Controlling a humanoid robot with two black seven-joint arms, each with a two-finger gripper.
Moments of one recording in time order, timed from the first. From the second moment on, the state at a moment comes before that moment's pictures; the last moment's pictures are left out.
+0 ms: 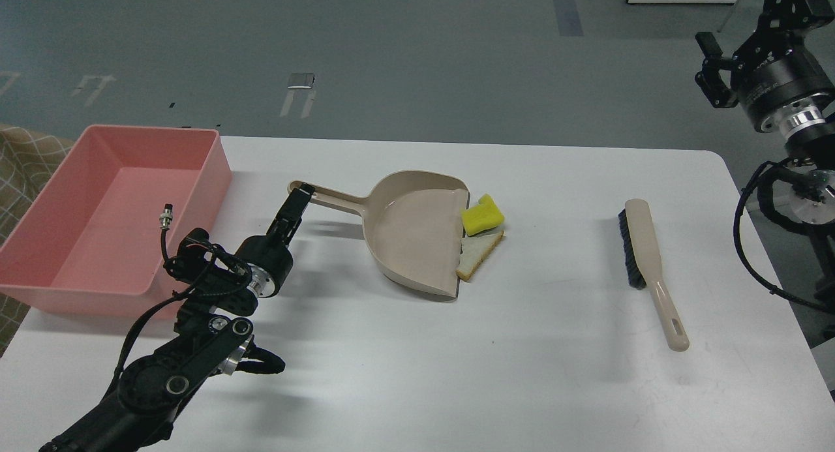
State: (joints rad) left arm -0.24 0.22 -0.98 -1.14 1.33 0.26 -0.07; right arm 0.73 -0.43 1.12 0.89 -0.60 0.22 0.24
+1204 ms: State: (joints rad) left arm -0.36 0.11 -0.93 -0.97 1.32 0.29 -0.09; right arm 0.73 -0.43 1.12 0.89 -0.60 0.22 0.24
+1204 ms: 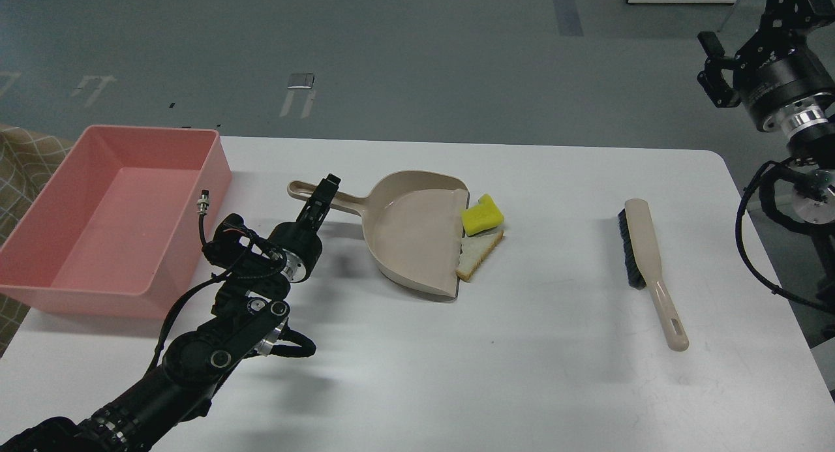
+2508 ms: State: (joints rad) left arm -0.37 0.11 -0.93 -0.97 1.32 0.29 -0.09; right arm 0.64 -0.93 0.63 1.27 -0.61 0.22 0.23
